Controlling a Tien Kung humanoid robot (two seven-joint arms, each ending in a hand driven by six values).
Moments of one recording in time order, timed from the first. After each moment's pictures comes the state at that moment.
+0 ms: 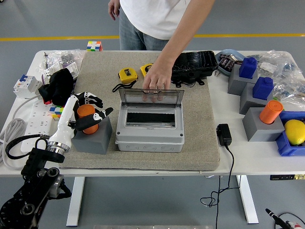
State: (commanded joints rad) left arm -0.09 0.02 -1.32 -1.24 1.44 0.14 -0.30; right arm 0.17 -0.13 1.04 0.18 -1.33 -0.09 0.03
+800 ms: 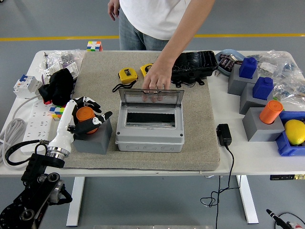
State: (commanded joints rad) left arm -0.07 0.03 -1.30 -1.25 1.42 0.17 -0.31; right arm 0.17 -0.13 1.06 0.18 -1.35 -0.09 0.03
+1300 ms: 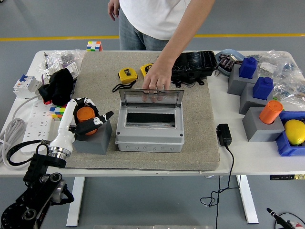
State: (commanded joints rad) left arm -0.07 0.03 -1.27 -1.25 1.41 0.22 -0.33; right arm 0.17 -0.13 1.06 0.18 -1.35 -0.09 0.03
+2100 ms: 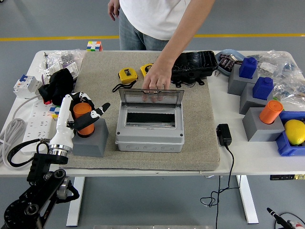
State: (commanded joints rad) left arm -0.11 0.04 -1.23 -1.25 1.33 0.32 -0.38; right arm 0.17 -0.13 1.07 0.18 -1.36 -0.09 0.03
